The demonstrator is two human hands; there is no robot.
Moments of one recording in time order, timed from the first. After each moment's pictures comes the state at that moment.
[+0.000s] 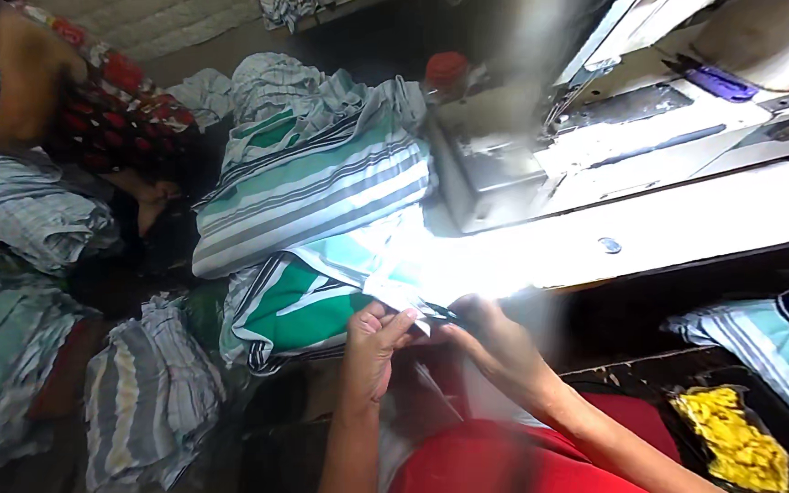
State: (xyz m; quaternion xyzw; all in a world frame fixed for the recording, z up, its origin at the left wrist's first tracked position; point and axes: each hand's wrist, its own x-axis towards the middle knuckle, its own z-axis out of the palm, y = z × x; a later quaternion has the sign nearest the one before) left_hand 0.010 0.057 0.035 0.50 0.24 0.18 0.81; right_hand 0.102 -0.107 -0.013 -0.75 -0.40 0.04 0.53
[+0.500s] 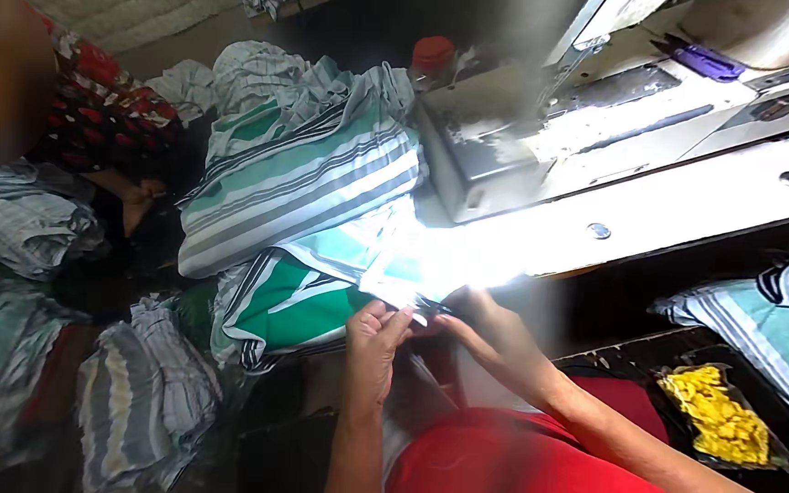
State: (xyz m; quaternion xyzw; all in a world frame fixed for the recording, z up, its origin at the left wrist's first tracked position) left_hand 0.008 0.045 0.028 0.51 0.25 0.21 0.79; right_hand 0.105 -0.108 -0.015 -0.74 -0.40 0.05 0.54
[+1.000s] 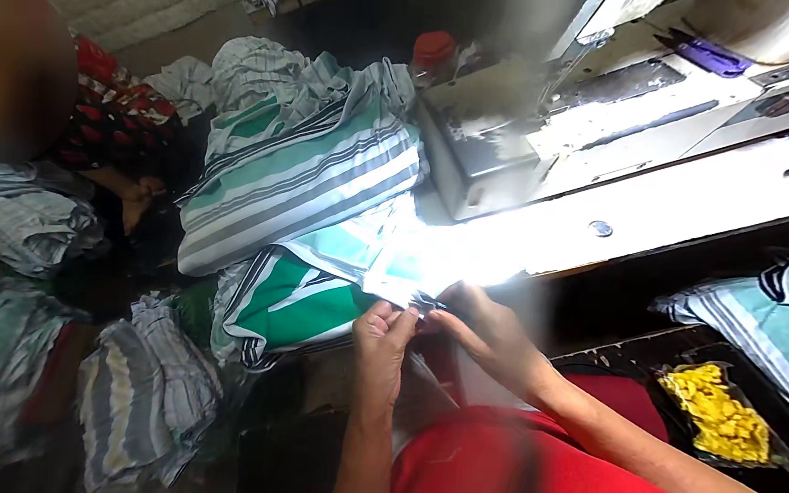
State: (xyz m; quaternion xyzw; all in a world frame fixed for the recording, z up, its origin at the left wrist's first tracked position) left_hand 0.011 0.036 0.020 0.52 0.25 0.23 0.78; right_hand 0.102 -0.100 -0.015 -0.74 -0.39 0.07 0.55
